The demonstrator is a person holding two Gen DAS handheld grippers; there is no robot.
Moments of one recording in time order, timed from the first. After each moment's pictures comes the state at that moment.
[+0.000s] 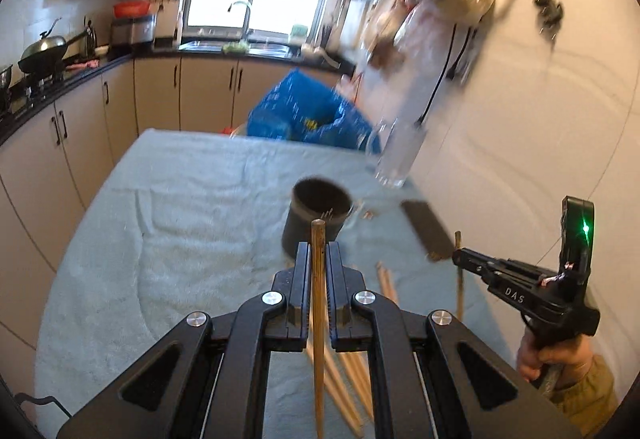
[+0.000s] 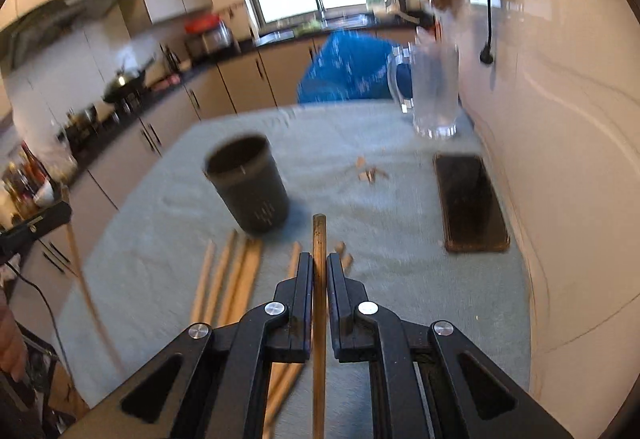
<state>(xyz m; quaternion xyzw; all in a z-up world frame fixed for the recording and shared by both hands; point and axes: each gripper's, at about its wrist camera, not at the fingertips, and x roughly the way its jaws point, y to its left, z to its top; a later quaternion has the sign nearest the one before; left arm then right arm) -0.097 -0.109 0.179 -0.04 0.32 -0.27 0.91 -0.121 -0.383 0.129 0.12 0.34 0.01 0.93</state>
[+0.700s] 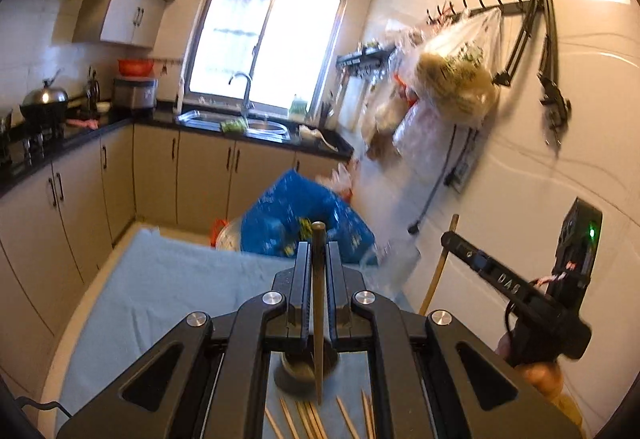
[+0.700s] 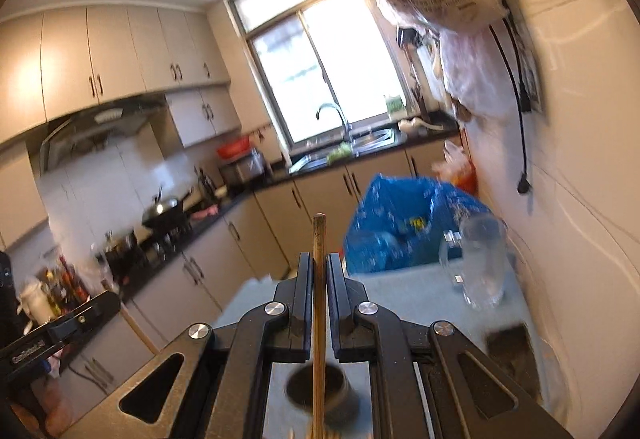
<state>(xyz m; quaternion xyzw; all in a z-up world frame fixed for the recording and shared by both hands) -0.013 -0.132 0.298 -0.08 0.21 -0.26 0.94 -0.029 -0.390 0.267 0.19 0.14 0.02 0.97</state>
